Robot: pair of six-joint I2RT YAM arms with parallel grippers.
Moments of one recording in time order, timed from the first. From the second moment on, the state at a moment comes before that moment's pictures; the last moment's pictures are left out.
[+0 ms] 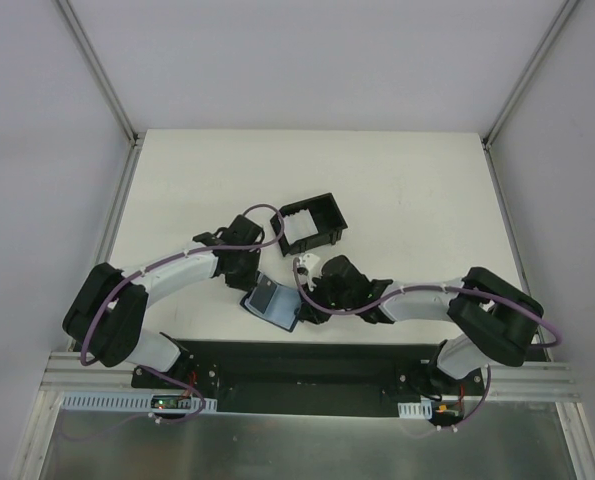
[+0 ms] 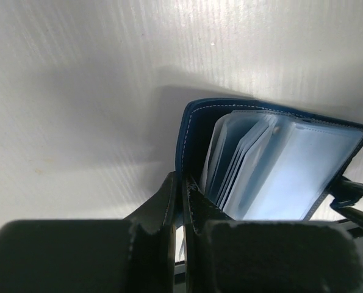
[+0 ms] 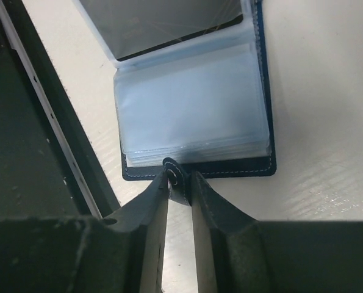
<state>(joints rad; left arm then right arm) -0.59 1.43 0.78 -0.57 0.04 -0.47 1.00 1.52 0.58 0.23 -0.30 0.24</state>
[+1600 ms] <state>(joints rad) -0.58 1.32 0.79 -0.47 0.32 -0.64 1.05 1.58 0.93 -0.38 0.04 0.44</state>
